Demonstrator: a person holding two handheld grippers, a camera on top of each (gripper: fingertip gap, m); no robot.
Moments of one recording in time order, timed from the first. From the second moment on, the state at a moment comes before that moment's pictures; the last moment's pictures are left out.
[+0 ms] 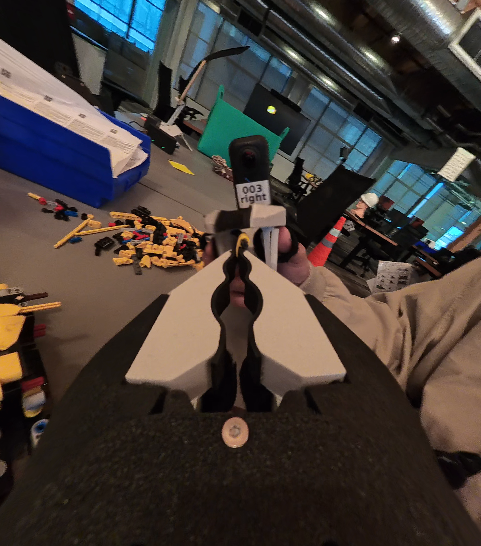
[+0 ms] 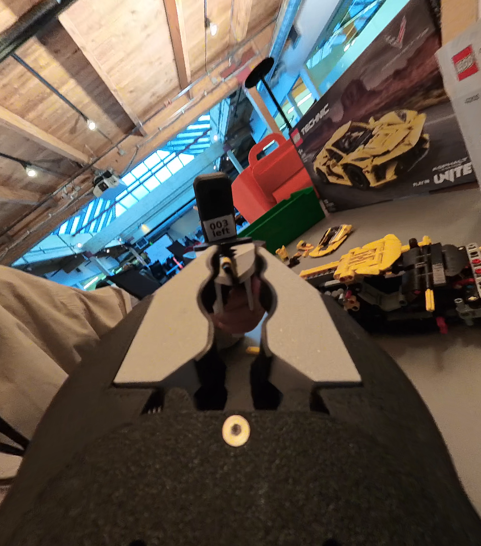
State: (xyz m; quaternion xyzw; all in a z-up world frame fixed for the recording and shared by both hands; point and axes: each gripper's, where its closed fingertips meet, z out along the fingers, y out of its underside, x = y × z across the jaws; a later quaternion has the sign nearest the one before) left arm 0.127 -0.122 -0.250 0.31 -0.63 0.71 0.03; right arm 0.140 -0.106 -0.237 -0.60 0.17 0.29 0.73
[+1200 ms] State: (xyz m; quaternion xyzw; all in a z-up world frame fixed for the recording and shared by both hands) left arm 0.155 -0.096 -0.256 0.20 -0.70 0.48 -0.49; right arm 0.147 -0.091 -0.248 -0.68 0.15 0.03 0.72
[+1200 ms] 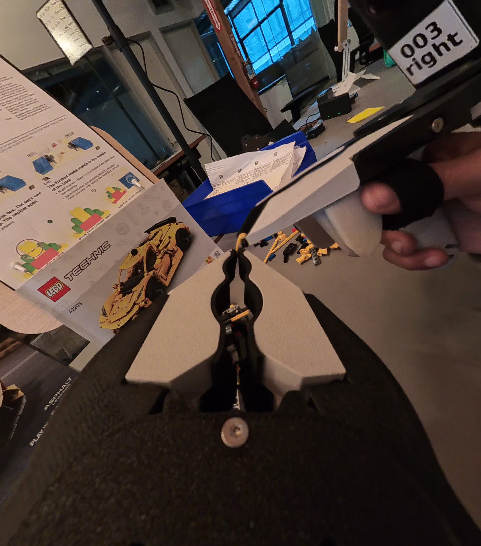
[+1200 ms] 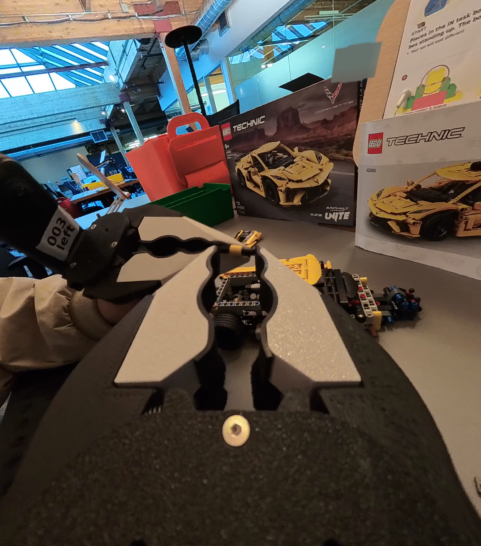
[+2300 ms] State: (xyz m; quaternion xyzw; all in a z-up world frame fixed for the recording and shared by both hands) left arm 0.152 -0.097 -0.256 0.05 -0.69 0.24 -0.68; right arm 0.140 -0.094 -0.256 -0.70 0.14 0.07 0.70
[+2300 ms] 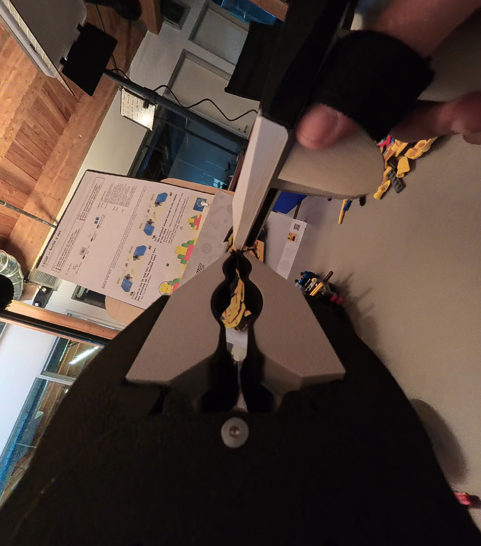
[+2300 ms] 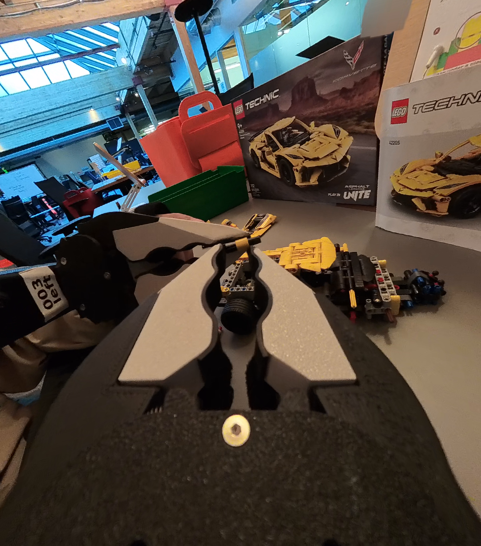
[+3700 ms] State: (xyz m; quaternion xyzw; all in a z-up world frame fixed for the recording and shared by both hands) left arm 0.141 -0.112 -0.247 -0.09 -0.62 0.17 -0.76; right arm 0.141 -0.108 -0.244 -0.48 0.24 0.50 0.68
